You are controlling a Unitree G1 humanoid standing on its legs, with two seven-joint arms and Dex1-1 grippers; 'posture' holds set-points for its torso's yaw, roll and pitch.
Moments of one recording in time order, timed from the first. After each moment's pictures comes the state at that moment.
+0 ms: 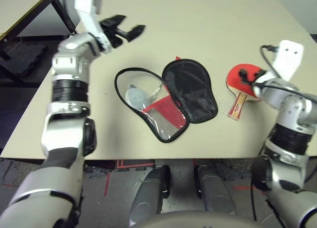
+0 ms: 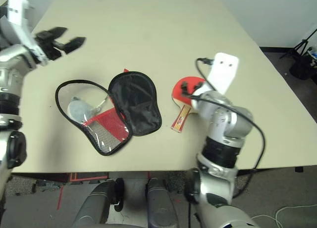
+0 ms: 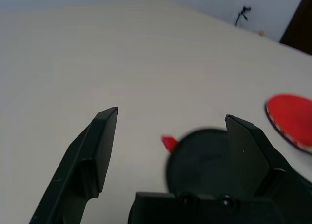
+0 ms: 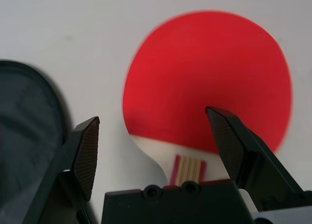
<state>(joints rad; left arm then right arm) -0.95 0.45 0.10 0.49 -0.26 0.42 -0.73 -0.68 -0.10 -0.39 -0.36 0.27 1.44 -0.31</state>
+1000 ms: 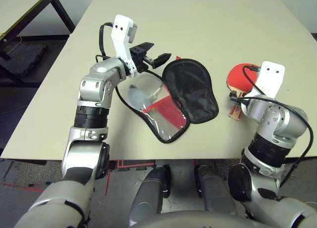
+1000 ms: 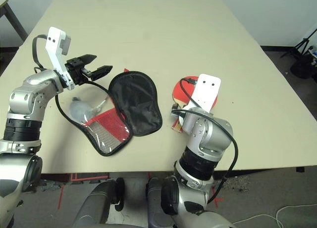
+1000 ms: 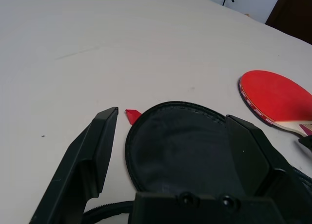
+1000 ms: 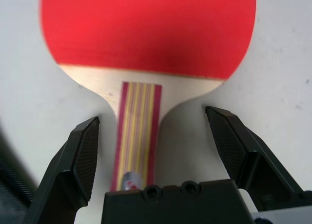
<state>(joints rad) -0.81 0.40 0.06 0.19 -0.30 0.60 -0.67 -0.61 0.06 -0.38 -0.42 -0.01 1.58 -0.29</state>
